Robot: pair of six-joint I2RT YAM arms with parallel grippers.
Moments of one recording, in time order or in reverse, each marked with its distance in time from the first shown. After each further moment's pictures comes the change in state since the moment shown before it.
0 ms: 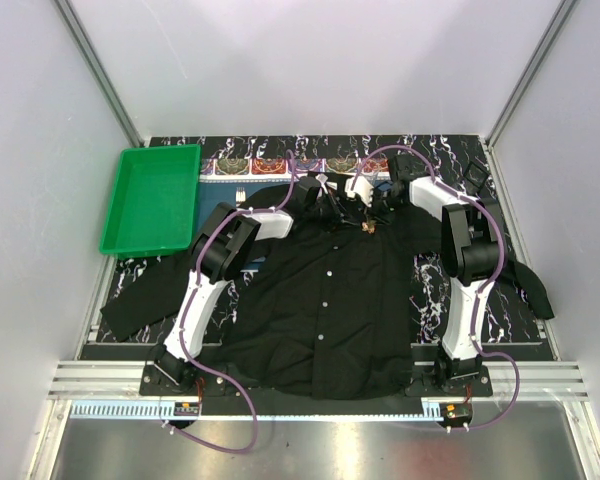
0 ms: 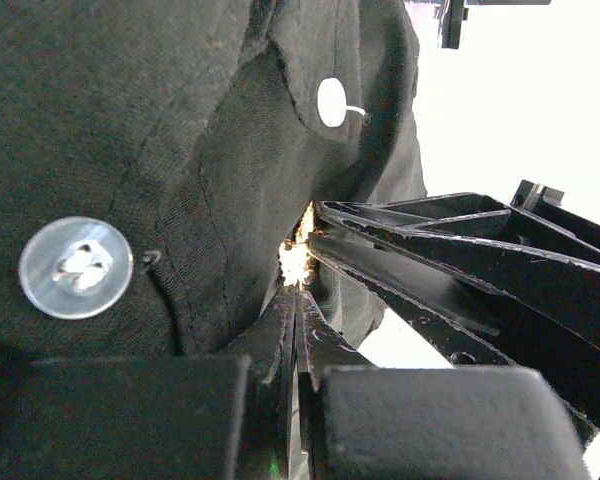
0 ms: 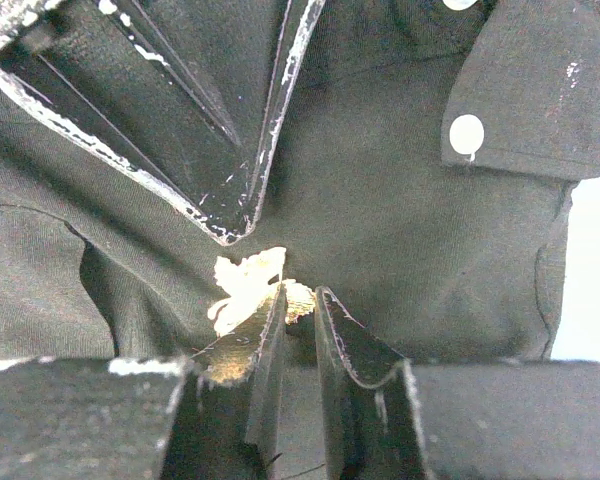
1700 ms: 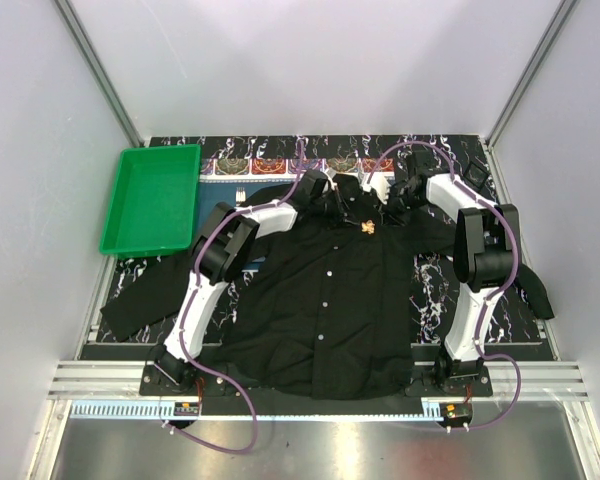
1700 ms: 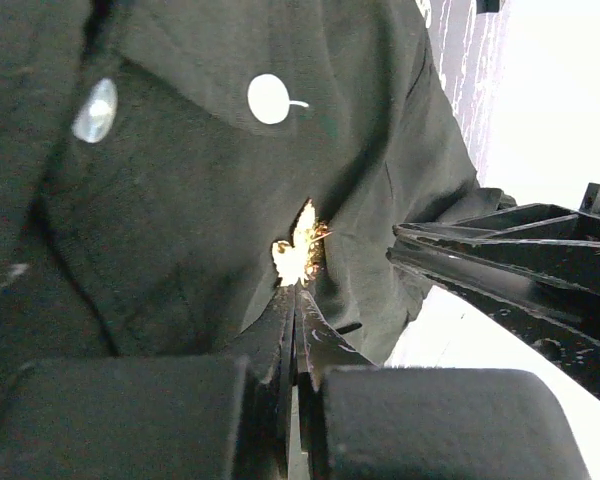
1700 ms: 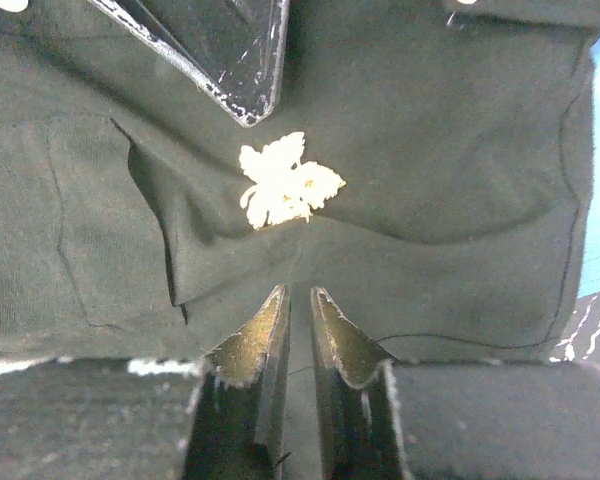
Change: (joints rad) left arm -0.017 -0.011 0.101 -0.195 -0.019 0.194; right arm -0.082 -0.085 -0.017 -0.123 -0.026 0.041
